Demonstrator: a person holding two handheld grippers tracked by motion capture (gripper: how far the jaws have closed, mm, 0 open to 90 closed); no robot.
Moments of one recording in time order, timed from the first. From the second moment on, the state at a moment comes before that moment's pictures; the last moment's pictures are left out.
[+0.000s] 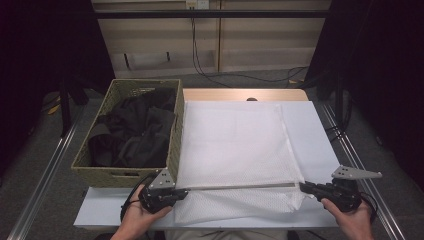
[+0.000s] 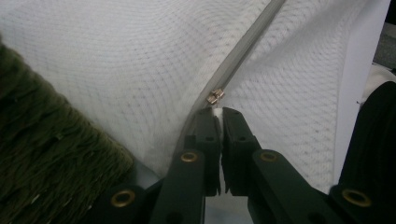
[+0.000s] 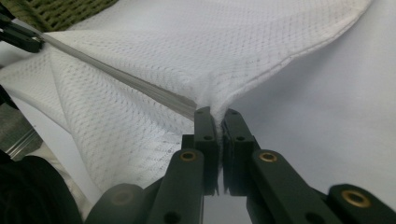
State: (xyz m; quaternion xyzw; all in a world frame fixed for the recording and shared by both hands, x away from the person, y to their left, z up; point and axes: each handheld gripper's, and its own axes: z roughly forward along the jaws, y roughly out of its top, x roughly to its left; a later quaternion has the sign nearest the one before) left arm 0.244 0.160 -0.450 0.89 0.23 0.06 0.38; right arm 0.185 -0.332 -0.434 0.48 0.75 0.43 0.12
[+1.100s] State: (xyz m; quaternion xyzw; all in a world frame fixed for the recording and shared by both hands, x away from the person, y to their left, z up) left arm 0.241 0.180 -0.449 0.89 0.25 0.06 0.37; right arm 0.191 -0.342 -0.439 0.50 0.75 0.42 0.12
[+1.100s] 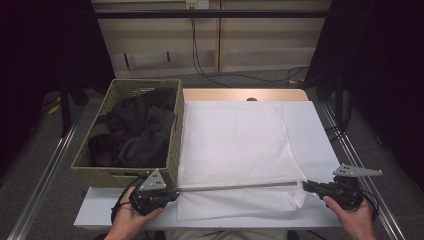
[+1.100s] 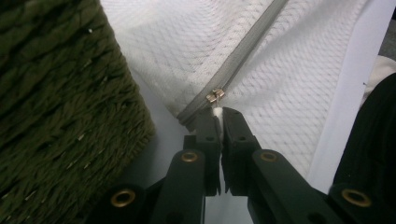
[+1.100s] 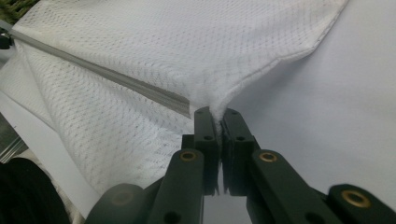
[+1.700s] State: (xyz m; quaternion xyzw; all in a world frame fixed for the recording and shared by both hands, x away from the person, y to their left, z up) left arm 0.240 0.191 -0.449 0.89 0.27 0.07 0.36; right arm 0.189 -0.343 -0.439 0.49 0.76 0.41 0.13
